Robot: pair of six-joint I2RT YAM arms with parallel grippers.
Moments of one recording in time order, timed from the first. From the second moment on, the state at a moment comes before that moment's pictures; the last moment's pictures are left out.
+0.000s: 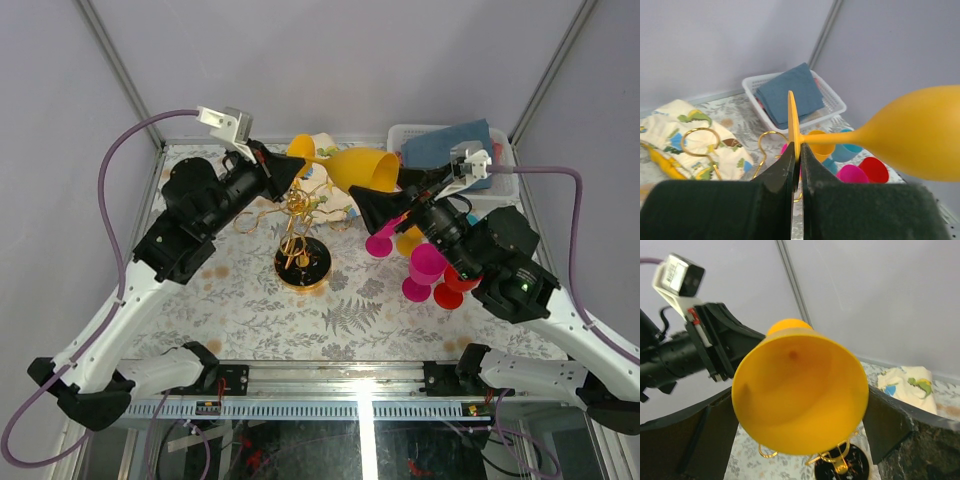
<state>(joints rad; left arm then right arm) -0.62 1.10 1.37 -0.20 0.07 -0.37 0.98 0.93 1.22 -0.01 0.28 0.26</state>
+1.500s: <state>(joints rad) -1.15 1.14 1.51 -0.74 0.03 0.33 0.98 0.84 1.26 -0.45 -0.11 -0.38</state>
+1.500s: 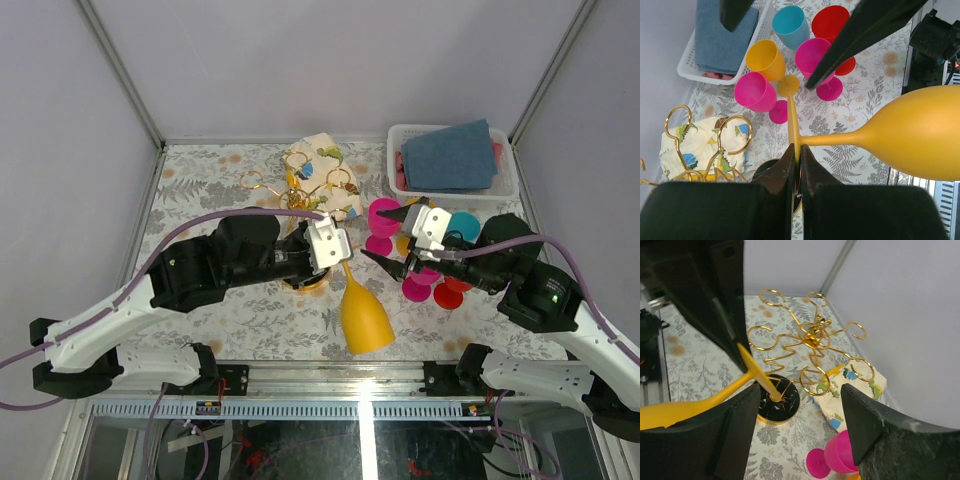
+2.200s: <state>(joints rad) -1.17 1.13 1.51 -0.77 0.08 0.37 0.98 0.99 1.27 -0.59 -0.32 -0.50</state>
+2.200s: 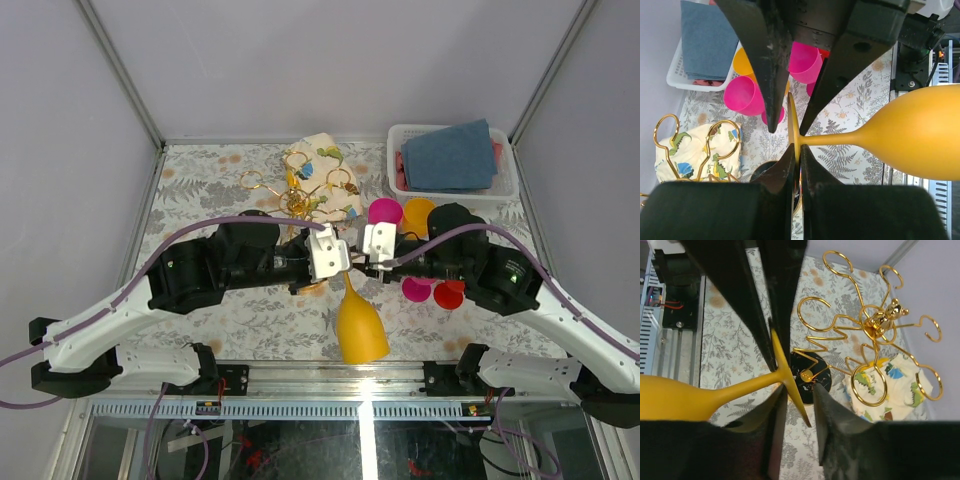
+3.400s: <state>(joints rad) -1.18 0.95 1.43 -0.53 -0.24 -0.02 0.98 0.89 0.99 0.02 -0.13 -0.80</state>
